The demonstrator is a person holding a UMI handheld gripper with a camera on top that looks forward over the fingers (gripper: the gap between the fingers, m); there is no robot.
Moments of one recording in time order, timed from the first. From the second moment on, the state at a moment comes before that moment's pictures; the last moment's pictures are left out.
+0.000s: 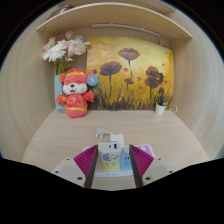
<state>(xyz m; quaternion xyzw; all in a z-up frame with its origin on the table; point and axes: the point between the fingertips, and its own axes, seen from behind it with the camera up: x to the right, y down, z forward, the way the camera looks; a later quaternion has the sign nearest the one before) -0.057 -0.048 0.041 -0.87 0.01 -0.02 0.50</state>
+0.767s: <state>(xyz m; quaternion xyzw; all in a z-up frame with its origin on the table) 0.098 0.021 0.292 -0.79 0.06 0.00 0.61</state>
